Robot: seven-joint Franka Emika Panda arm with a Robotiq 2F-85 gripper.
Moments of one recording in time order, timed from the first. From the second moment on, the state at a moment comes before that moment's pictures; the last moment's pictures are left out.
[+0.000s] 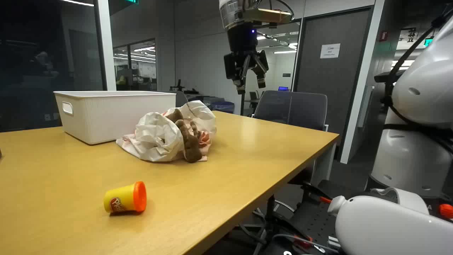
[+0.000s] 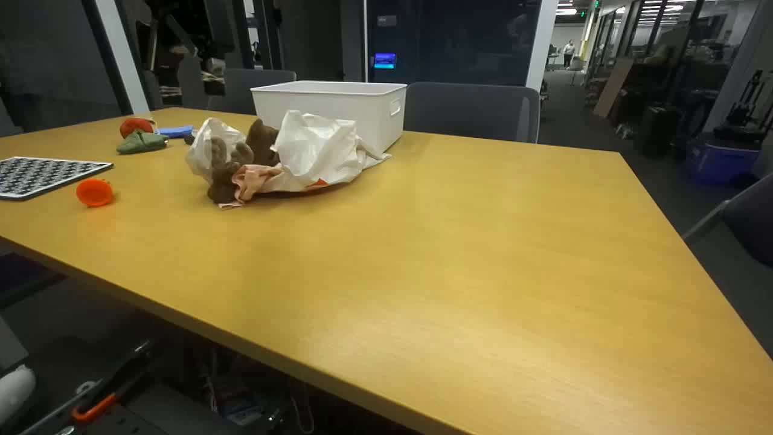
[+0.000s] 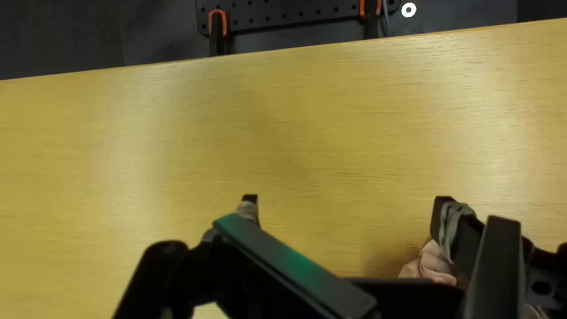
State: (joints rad) arm 0.04 -0.42 0.28 -2.33 -0.03 1.70 0.34
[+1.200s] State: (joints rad) arm 0.09 -0.19 0.29 -2.26 -0.07 2.12 0.44
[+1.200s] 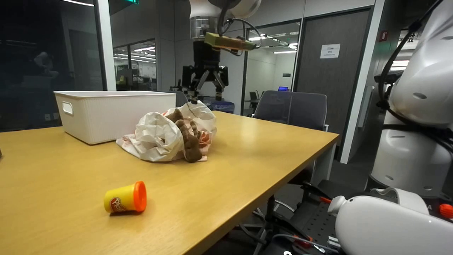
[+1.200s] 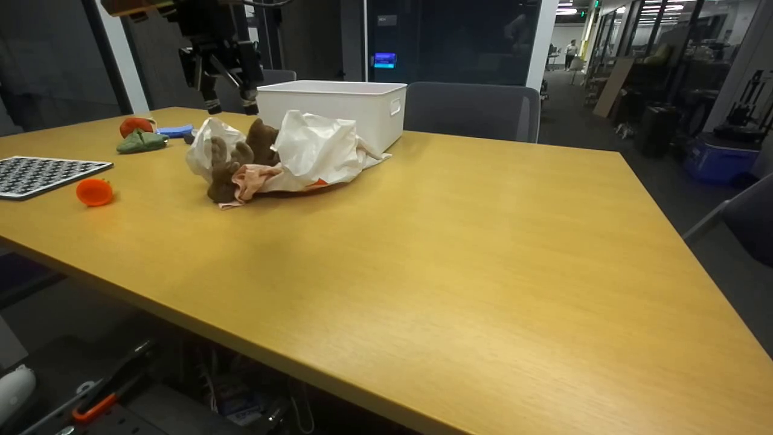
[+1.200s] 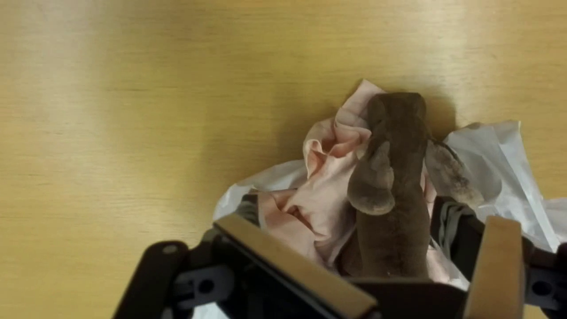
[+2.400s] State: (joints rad) arm 0.21 0.22 0.21 -2.01 -0.35 2.23 0.70
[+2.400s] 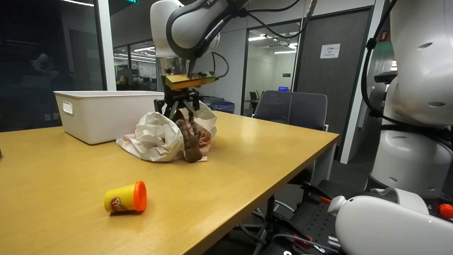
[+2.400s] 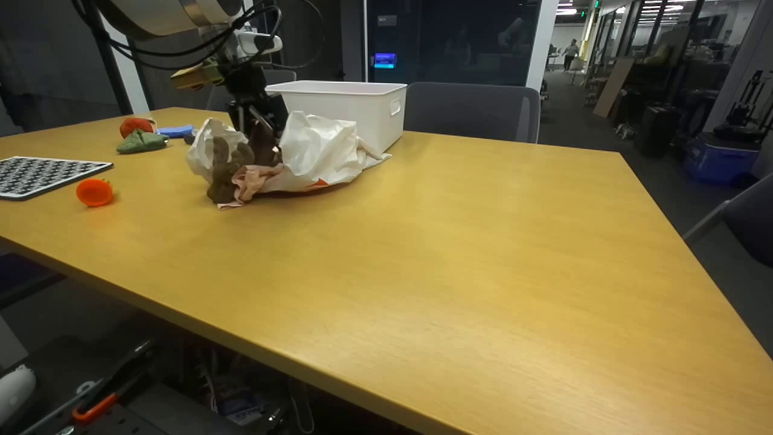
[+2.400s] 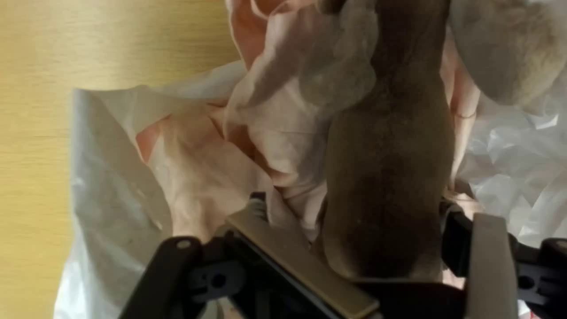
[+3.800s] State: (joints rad) arm 0.29 0.09 0.20 -1.97 -0.39 2.14 0.55
